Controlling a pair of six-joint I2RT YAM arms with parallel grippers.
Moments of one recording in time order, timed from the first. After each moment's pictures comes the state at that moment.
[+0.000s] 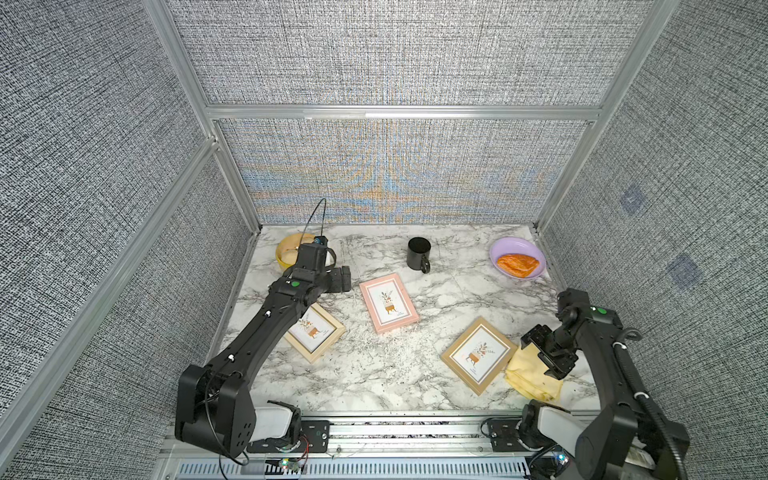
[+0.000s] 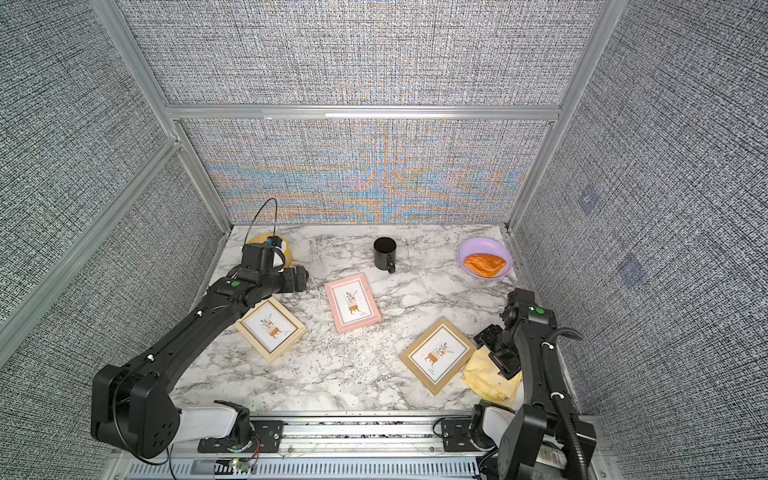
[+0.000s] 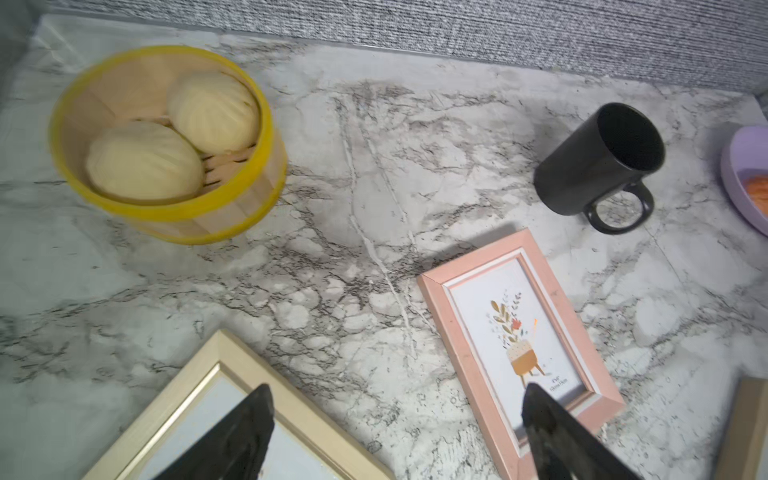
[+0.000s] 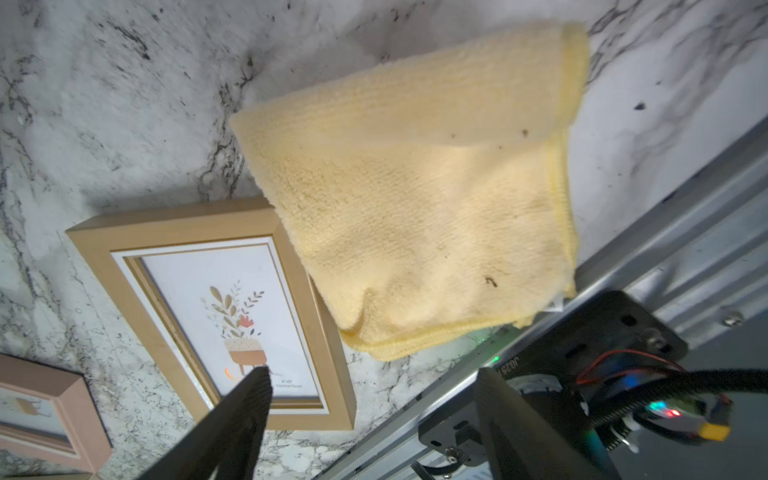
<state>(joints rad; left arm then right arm) -0.34 1.35 1.05 -0.47 0.01 -0.27 -0.31 1.14 0.84 -1.21 -0.10 0.65</state>
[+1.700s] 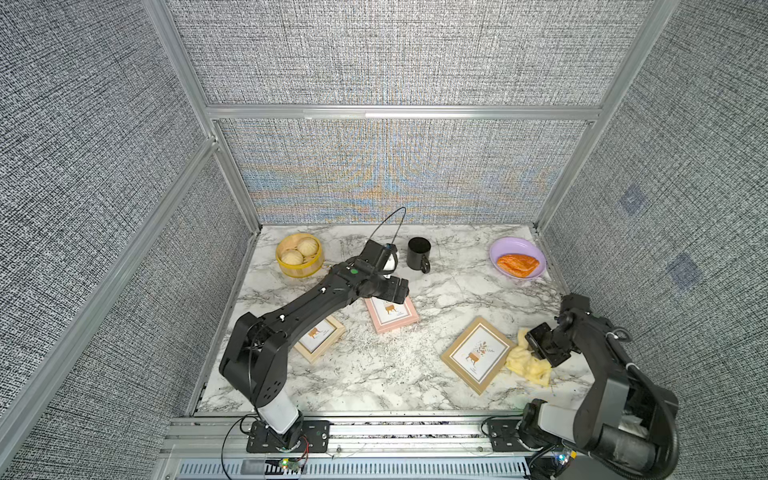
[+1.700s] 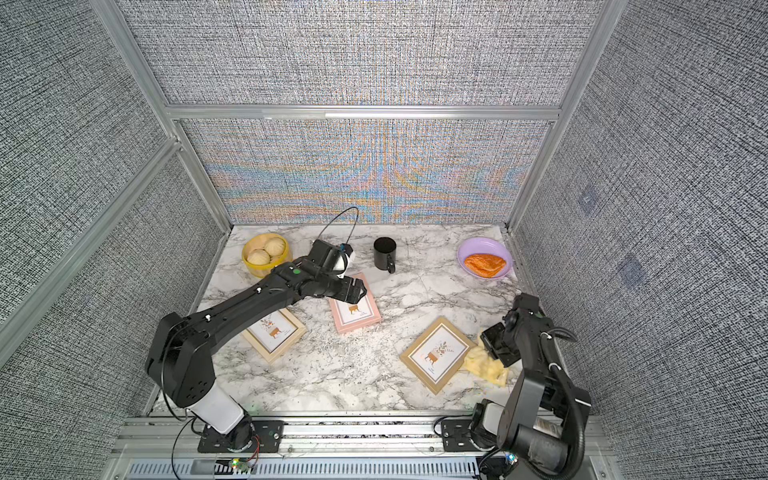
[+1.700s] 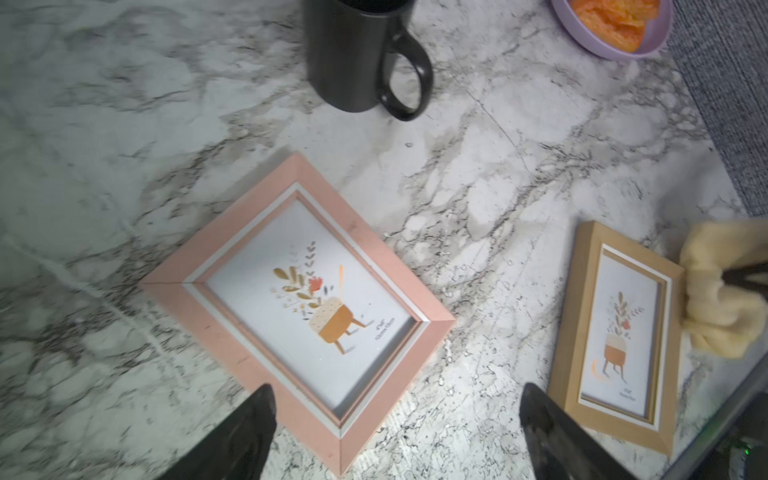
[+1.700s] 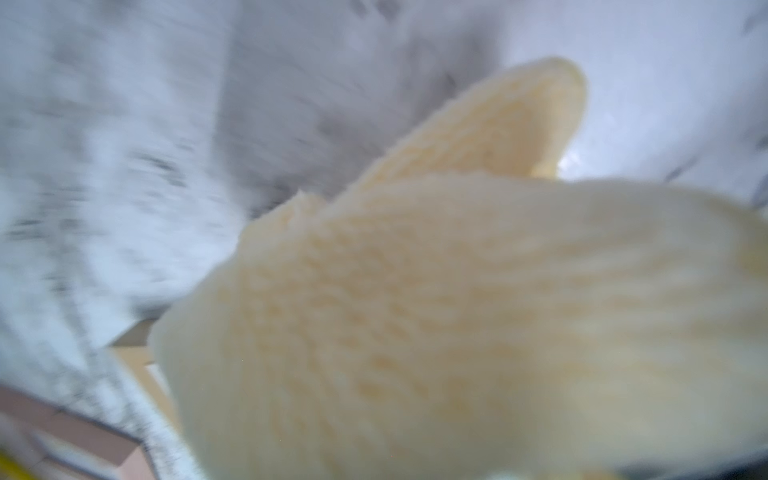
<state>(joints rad) -0.69 1.69 1.35 -0.59 0.18 -0.25 -0.40 1.22 0.76 -0.89 -0.19 0.67</state>
